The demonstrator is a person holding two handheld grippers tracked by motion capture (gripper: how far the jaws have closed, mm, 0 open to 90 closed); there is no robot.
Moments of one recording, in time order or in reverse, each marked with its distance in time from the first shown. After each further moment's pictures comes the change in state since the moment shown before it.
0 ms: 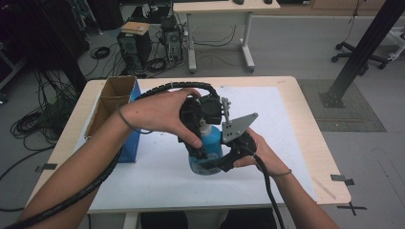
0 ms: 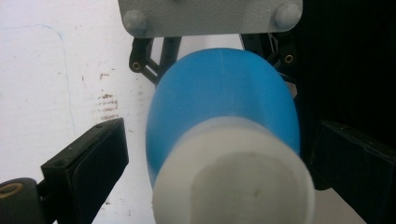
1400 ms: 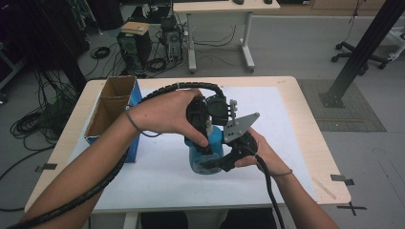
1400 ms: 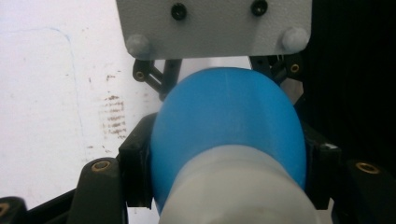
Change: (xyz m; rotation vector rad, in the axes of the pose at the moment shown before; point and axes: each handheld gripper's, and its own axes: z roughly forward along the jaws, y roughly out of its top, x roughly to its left) left arm -0.003 0.011 -0.001 0.021 0.033 -0.003; right arm 0.001 0.003 -0.004 -0.010 -0.005 -0.014
